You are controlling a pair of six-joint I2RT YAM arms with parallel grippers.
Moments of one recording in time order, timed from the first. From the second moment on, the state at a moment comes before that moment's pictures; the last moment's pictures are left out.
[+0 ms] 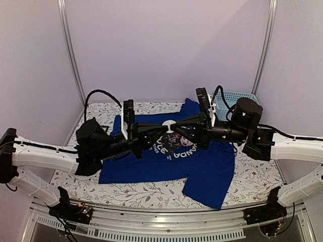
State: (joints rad) left arm -1.07 1.34 0.67 0.98 0.25 -0.21; right arm 0.99 1.25 0.88 0.44 -0.46 0.23
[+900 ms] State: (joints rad) left arm -1.08 1.35 0.70 0.95 0.21 -0.14; right arm 0.98 1.25 0.89 0.42 -0.40 0.22
